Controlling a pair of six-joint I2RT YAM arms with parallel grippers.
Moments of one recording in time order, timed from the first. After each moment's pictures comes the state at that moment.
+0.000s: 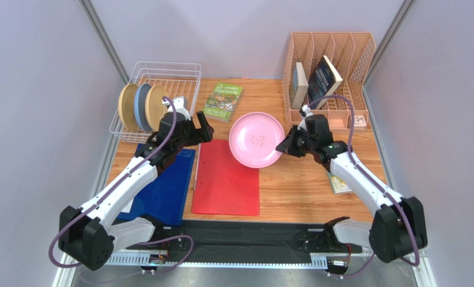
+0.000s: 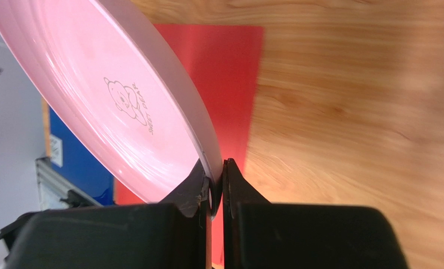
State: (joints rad) left arm -0.46 1.14 0.89 -0.24 -0.12 -0.53; right arm 0.35 1.25 0.86 -0.33 -0.27 0.59
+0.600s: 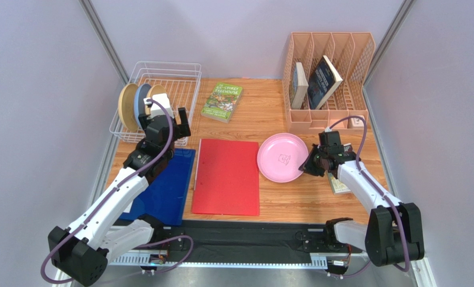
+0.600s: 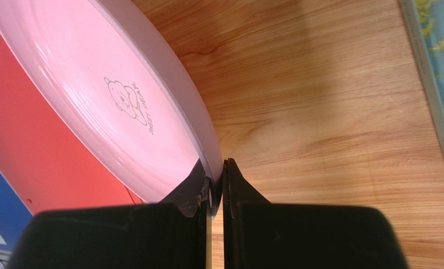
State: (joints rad) left arm -0.46 0.99 0.88 -0.23 -0.61 -0.22; right arm 0.15 1.20 0.68 -0.51 -0.11 0.64
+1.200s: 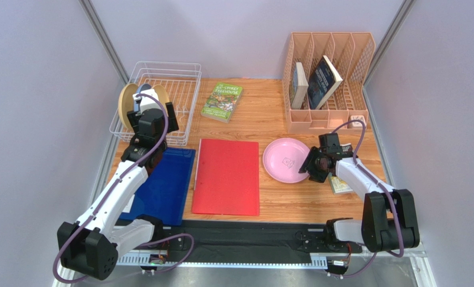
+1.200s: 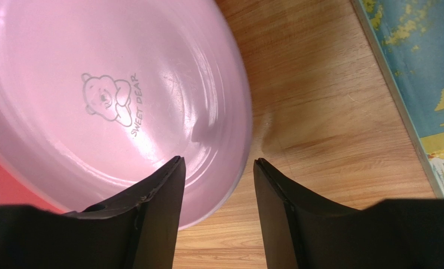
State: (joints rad) left arm -0.26 1.07 0.87 -0.15 -0.56 -0.17; right arm 0.11 1.29 0.65 -0.49 -0.08 0.66
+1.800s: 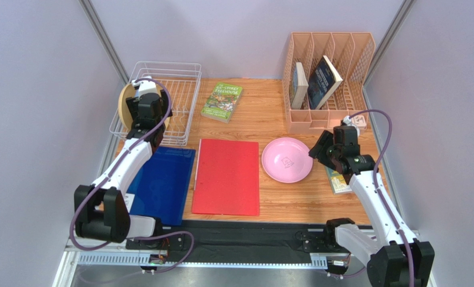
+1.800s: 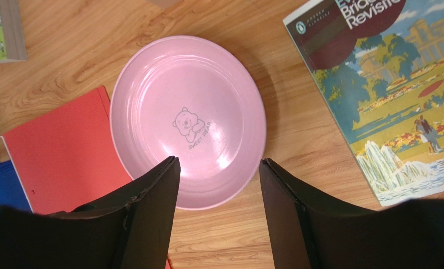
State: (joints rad) left arm -0.11 1.37 0.98 0.05 -0.53 -0.09; right arm 0.11 0.98 0.82 -0.62 0.05 0.59
